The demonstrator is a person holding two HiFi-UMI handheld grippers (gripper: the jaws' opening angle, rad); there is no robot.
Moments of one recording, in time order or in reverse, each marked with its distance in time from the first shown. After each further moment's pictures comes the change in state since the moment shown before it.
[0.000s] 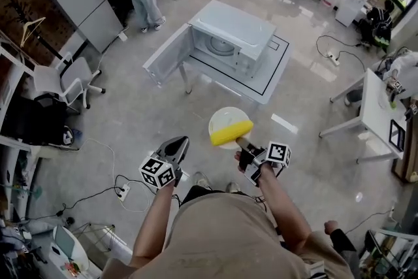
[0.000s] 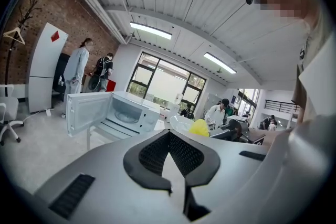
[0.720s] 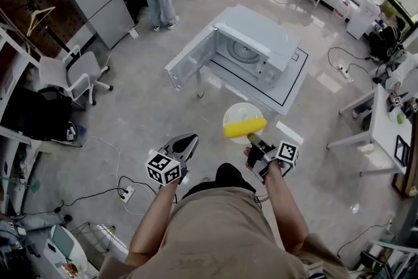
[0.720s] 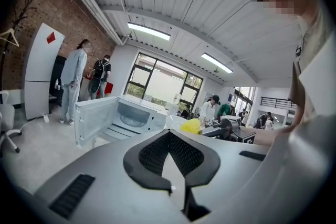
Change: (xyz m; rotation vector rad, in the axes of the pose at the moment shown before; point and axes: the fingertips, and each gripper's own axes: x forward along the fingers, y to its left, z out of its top) left arm -0.017 0.079 0.019 0.040 -0.001 -0.040; right arm 0.089 -0.002 0.015 0.018 -0.083 0.024
